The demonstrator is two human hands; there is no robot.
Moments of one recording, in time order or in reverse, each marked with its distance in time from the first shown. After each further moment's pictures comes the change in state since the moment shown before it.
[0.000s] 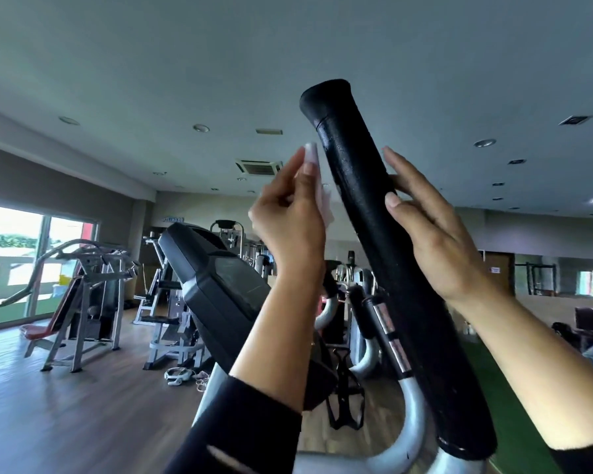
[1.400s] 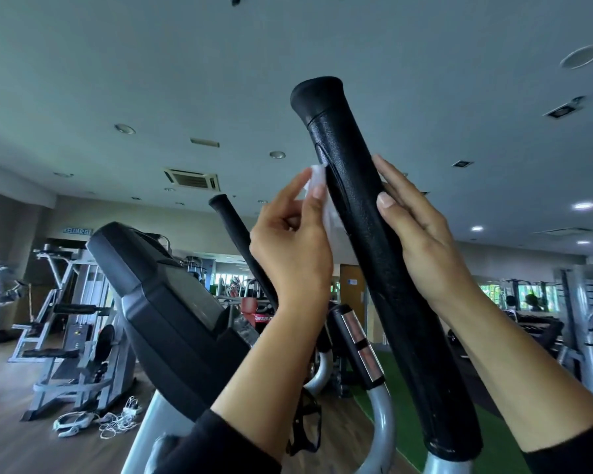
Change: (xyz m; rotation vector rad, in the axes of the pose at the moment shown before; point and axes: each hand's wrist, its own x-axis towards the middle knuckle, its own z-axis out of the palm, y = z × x) left_hand -0.018 -0.018 -0.011 -0.062 -0.147 -0.014; right_hand -0.003 -0.004 0.008 -0.175 0.092 -0.054
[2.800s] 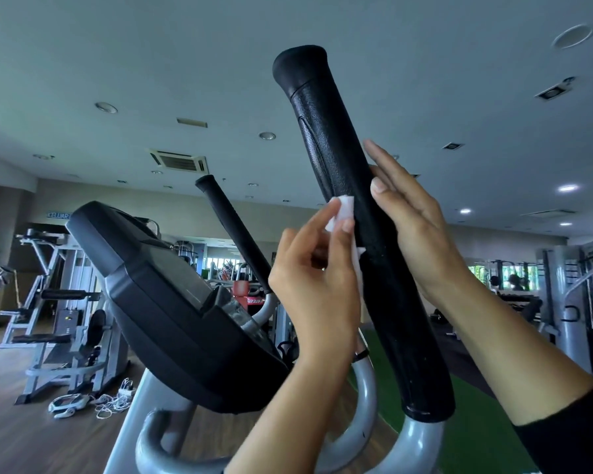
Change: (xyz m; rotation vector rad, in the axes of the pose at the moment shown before) left_hand -0.064 -0.007 -0.004 0.096 -0.006 0.063; right_hand -0.011 -0.008 -0.004 0.110 0.003 0.091
